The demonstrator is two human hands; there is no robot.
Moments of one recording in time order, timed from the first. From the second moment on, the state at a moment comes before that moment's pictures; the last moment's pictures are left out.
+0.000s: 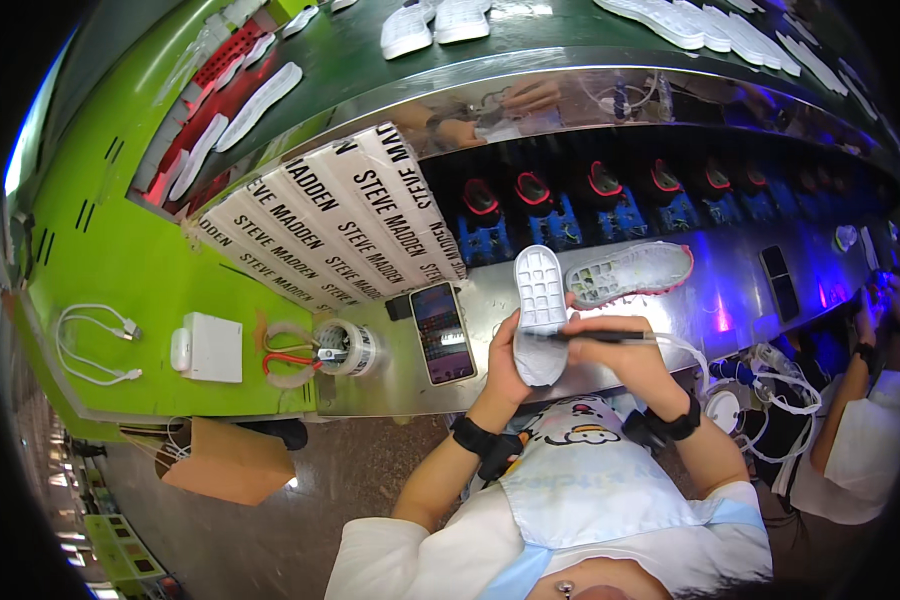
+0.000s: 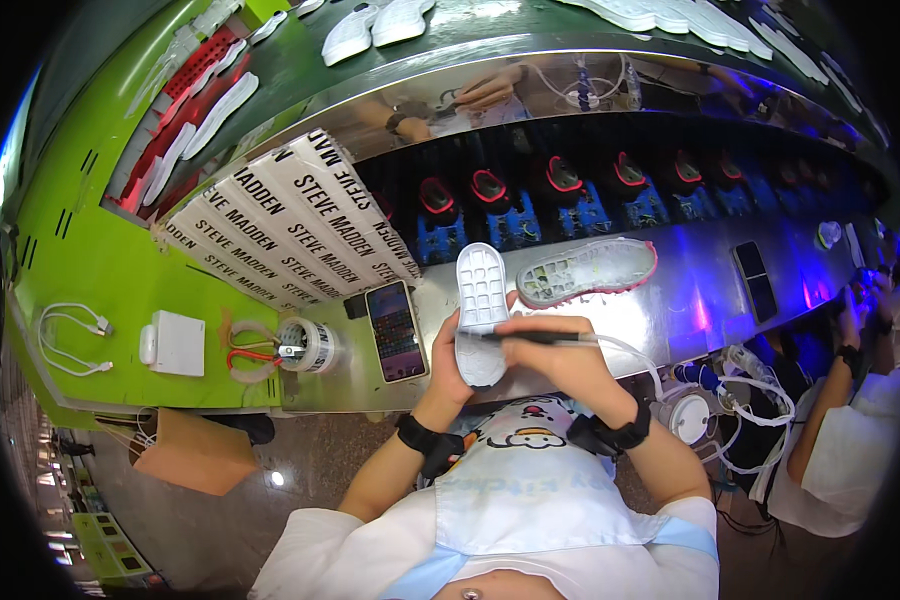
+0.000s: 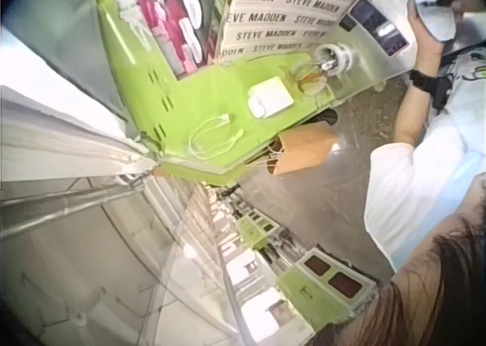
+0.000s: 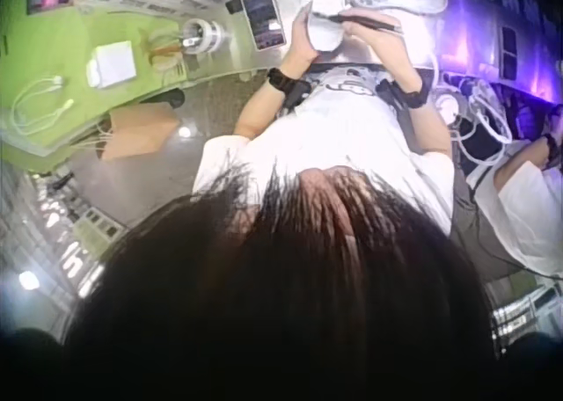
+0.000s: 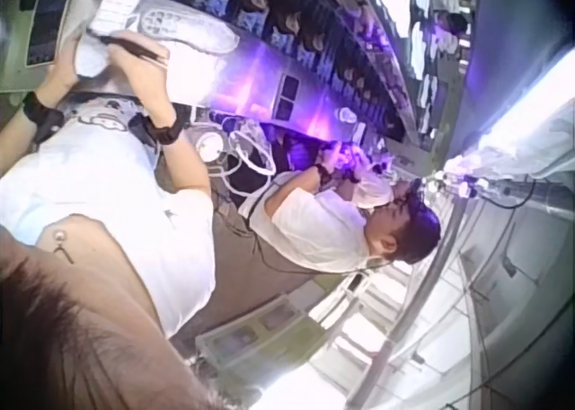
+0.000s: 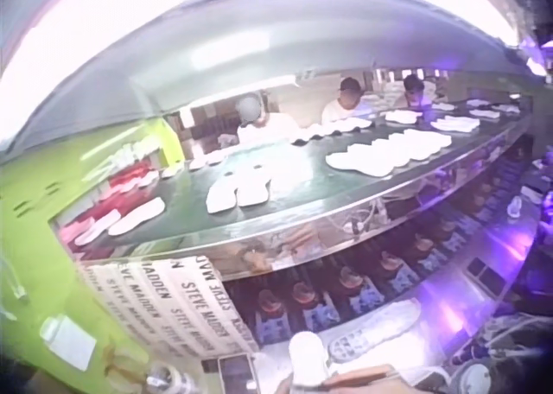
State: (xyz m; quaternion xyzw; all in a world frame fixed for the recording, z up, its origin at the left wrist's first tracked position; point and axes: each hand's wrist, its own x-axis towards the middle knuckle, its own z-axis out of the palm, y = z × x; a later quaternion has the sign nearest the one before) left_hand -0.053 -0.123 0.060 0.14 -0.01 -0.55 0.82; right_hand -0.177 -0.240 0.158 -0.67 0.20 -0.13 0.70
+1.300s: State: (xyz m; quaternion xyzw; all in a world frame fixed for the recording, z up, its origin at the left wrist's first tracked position) left_hand 0.008 -0.159 0.141 0.45 -0.16 -0.72 0.51; right_hand -0.211 -0.308 0.180 -0.85 -0.02 -0.10 0.52
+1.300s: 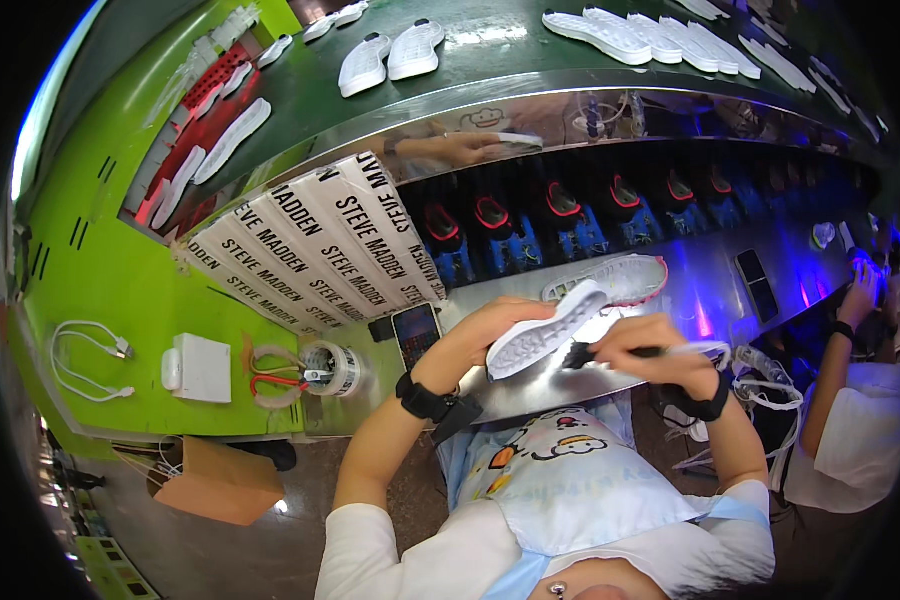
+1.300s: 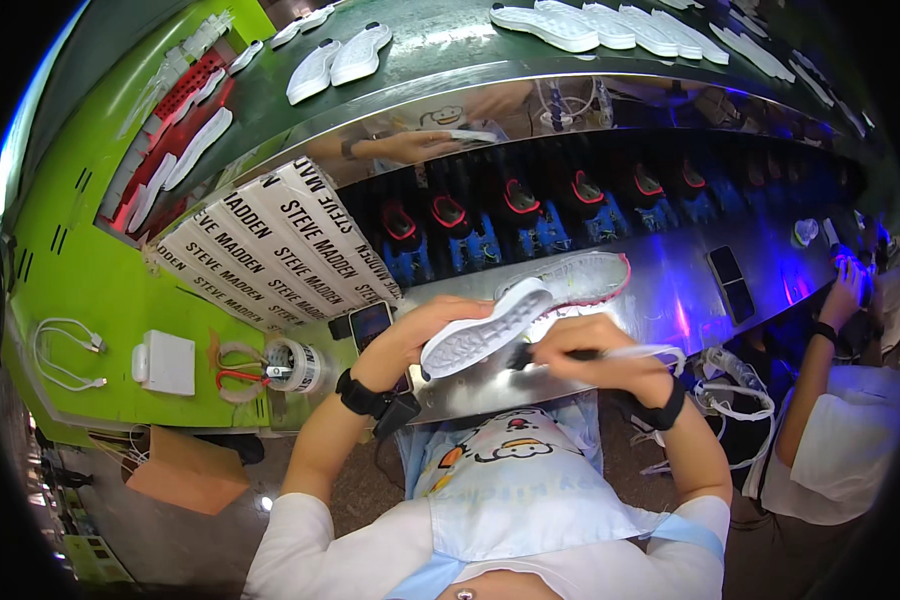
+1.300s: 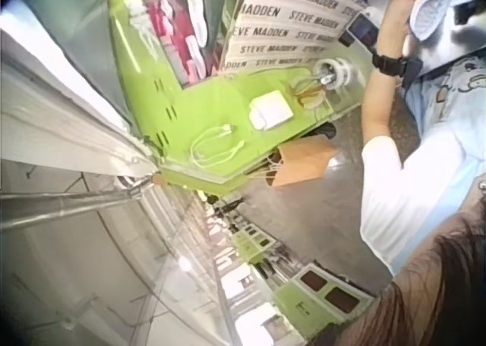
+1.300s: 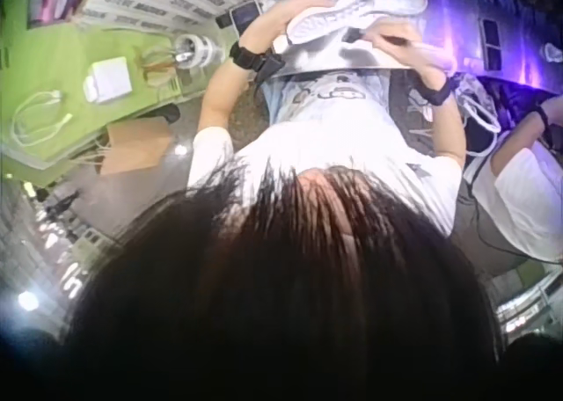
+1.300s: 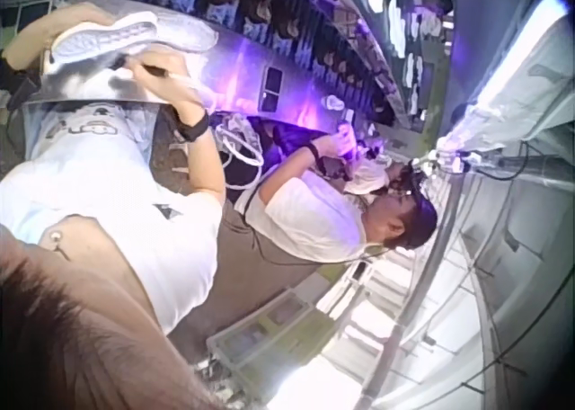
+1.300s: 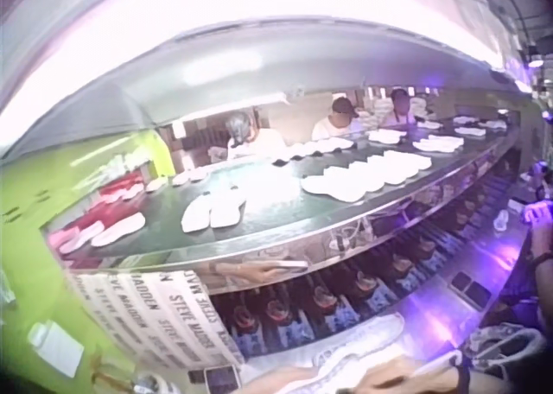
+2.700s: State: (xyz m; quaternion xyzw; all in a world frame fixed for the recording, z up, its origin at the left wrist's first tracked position) left_hand 0.061 -0.023 0.129 0.78 -0.31 0.16 0.53; right_hand -0.218 -0.266 0.145 -0.32 0.27 -0.41 0.81
